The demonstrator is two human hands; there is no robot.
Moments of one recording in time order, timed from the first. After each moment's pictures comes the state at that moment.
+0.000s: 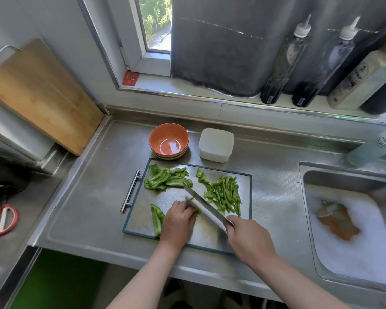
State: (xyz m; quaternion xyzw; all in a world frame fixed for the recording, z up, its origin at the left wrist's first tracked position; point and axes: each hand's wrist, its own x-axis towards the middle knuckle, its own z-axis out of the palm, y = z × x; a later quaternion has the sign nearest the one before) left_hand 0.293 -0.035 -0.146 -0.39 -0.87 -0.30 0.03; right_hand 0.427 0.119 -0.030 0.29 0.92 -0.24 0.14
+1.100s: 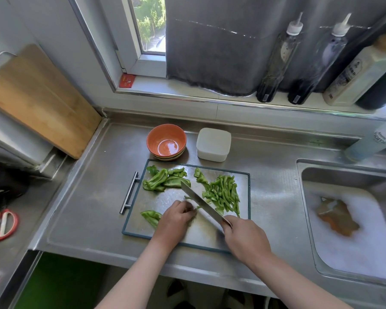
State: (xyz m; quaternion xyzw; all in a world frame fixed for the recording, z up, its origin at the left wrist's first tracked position) left_hand 0.278 -0.044 -0.142 -0.49 -0.84 -0.23 0.03; right_hand 0.429 0.116 -0.034 0.30 0.90 -0.28 0.14
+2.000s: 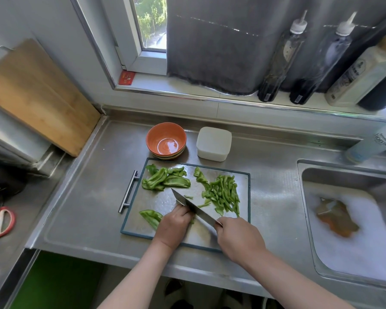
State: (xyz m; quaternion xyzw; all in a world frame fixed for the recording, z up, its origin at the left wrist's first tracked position) left_hand 0.282 -0.044 -0.149 -0.51 -0.82 -0.25 0.09; right_hand 0.415 0.107 -0.024 0.27 0.90 -0.26 0.20
